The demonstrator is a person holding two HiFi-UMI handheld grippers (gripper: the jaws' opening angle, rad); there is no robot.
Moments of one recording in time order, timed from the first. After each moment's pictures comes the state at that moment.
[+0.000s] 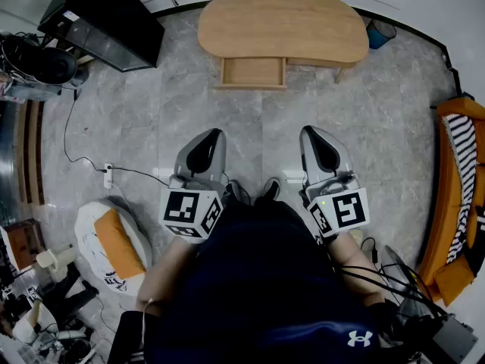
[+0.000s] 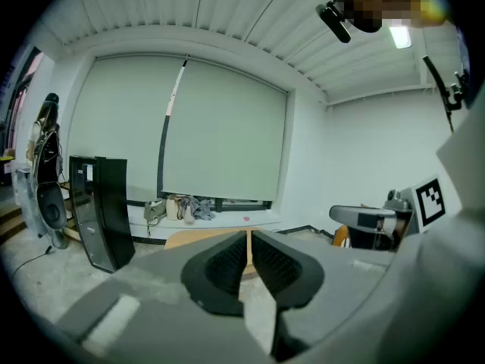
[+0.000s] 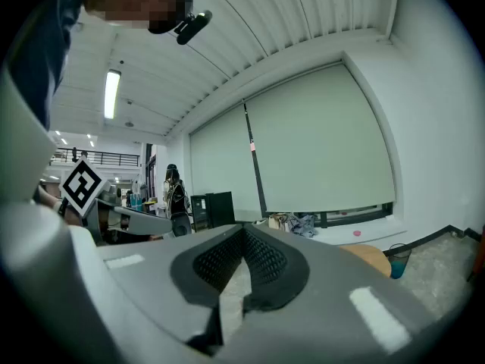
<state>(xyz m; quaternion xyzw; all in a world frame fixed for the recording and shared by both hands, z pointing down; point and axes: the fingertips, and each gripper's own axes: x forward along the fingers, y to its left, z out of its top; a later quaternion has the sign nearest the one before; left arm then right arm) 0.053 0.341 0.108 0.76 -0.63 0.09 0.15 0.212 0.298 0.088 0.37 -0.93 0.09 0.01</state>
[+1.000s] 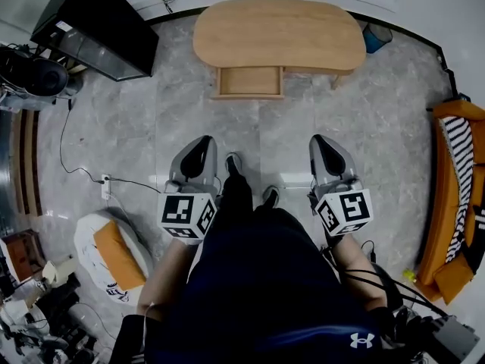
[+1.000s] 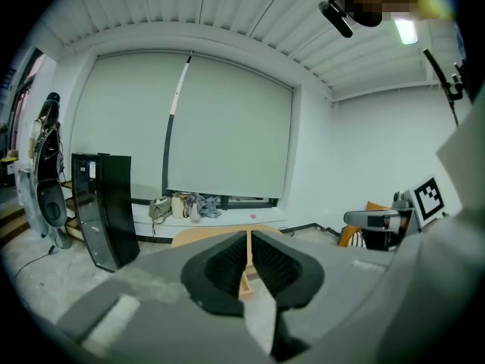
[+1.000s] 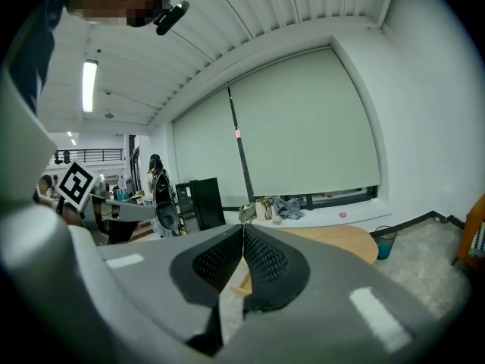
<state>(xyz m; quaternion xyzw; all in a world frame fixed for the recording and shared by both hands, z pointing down) 0.003 0.313 0.133 0.75 -0.64 0.10 0.16 0.217 0.261 0.133 0.41 -0.90 0.14 0.06</state>
